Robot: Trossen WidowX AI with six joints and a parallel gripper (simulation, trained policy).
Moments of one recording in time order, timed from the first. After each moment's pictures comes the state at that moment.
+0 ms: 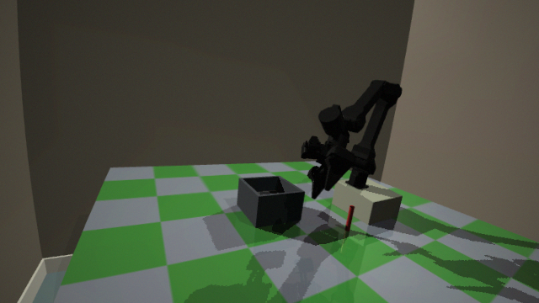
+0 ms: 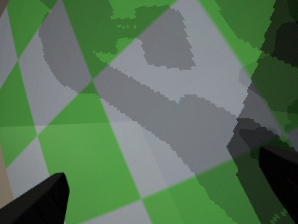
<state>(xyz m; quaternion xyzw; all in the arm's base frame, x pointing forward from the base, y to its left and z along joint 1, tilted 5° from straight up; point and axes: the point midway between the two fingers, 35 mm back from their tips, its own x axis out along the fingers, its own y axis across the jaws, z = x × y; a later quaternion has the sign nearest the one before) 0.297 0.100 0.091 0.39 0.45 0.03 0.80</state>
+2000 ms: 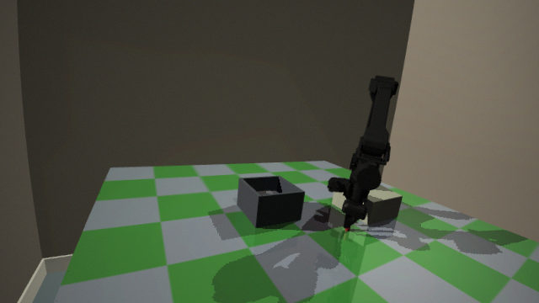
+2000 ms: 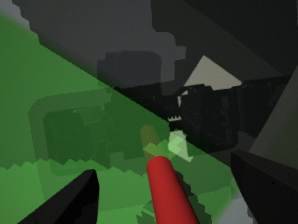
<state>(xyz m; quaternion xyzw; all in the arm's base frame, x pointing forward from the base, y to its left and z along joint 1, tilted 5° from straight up) 0.168 0.115 -0.022 0.31 0.60 -0.32 0.67</state>
